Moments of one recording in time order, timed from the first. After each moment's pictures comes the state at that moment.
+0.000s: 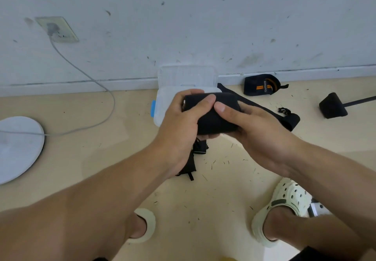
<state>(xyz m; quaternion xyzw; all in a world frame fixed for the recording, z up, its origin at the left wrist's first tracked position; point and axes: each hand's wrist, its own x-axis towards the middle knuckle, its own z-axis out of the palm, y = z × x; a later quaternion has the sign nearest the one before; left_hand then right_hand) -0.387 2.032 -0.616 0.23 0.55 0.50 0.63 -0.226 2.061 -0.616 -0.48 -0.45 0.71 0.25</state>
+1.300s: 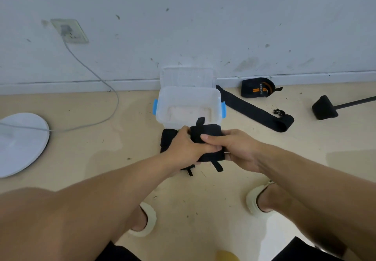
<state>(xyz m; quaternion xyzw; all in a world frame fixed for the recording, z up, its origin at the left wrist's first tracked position) -0.390 1.996 -0.698 0.38 0.66 0.25 0.60 -0.225 2.035 -0.682 -0.53 -0.38 0.75 0.14</state>
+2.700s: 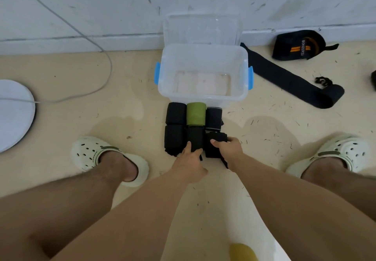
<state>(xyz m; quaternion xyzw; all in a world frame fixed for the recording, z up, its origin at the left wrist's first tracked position) -0.406 1.985 -0.932 0.55 0.67 -0.15 0.48 -0.263 2.044 -0.965 -0.74 -0.21 0.62 0.16</state>
